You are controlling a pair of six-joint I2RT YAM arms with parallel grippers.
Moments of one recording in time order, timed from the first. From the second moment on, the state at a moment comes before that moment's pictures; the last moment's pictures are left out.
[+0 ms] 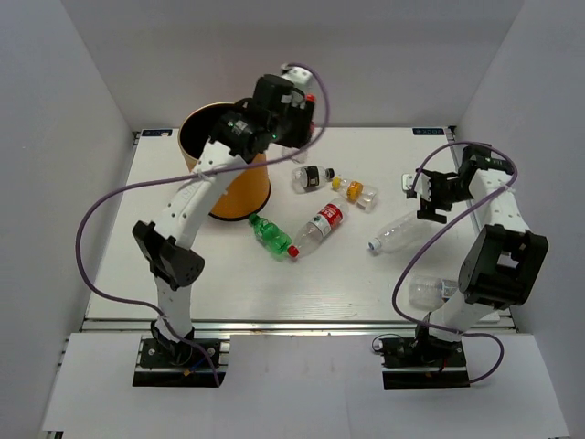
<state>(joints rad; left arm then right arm) -0.67 1.93 2.30 -0.88 -0.11 -0.14 -0.21 1.63 1.36 -1.06 -0.63 -1.82</state>
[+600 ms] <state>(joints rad) -0.32 1.89 2.04 -0.58 0.00 -0.49 -0.21 1.65 1.22 -1.00 -0.62 -1.89</state>
